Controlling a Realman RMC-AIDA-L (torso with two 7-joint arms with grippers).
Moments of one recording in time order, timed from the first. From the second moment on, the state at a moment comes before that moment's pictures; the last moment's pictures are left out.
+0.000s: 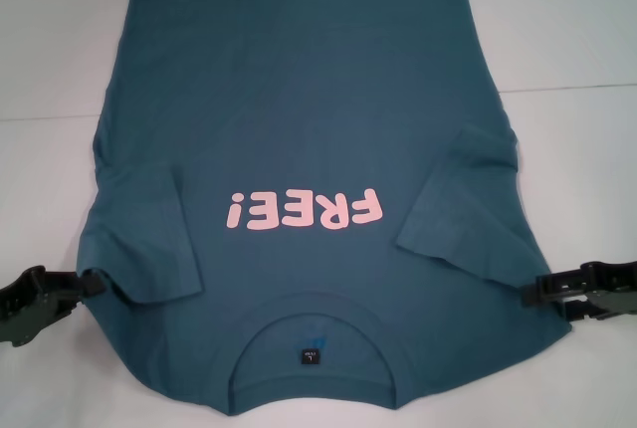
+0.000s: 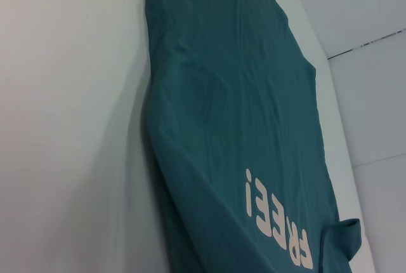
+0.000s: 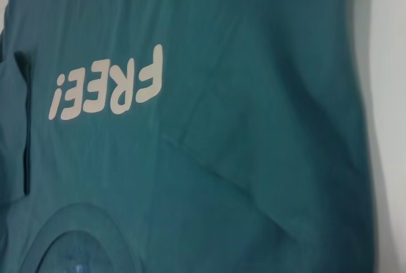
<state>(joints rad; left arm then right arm) -0.47 -2.08 0.28 0.68 2.30 1.47 -2.34 0.59 1.92 -0.64 -0.63 -2.46 -1.47 2.46</state>
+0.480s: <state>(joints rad) -0.47 -2.08 0.28 0.68 2.30 1.47 -2.34 0.63 1.94 -0.64 -0.62 -2.37 -1.47 2.41</state>
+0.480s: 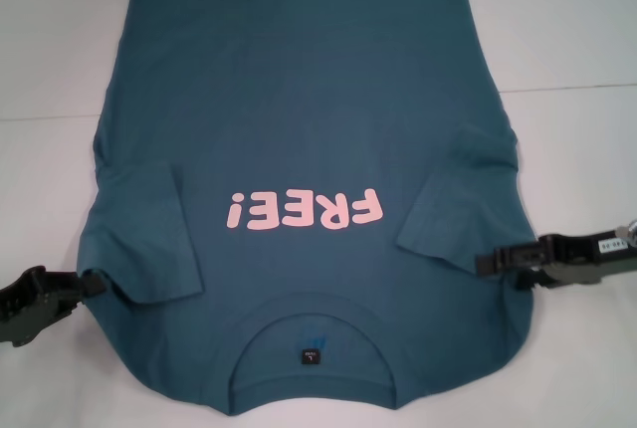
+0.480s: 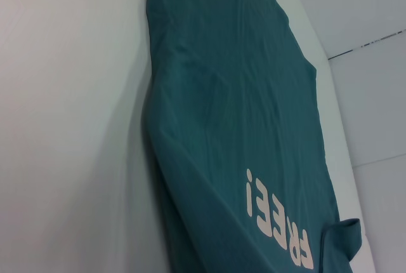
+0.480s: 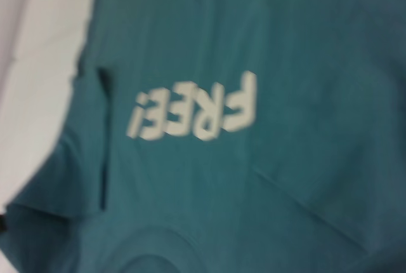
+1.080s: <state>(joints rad) -0.47 -2.08 0.28 0.67 2.29 1.46 -2.34 0.62 1.90 -0.64 -0.63 -2.45 -1.48 2.45</state>
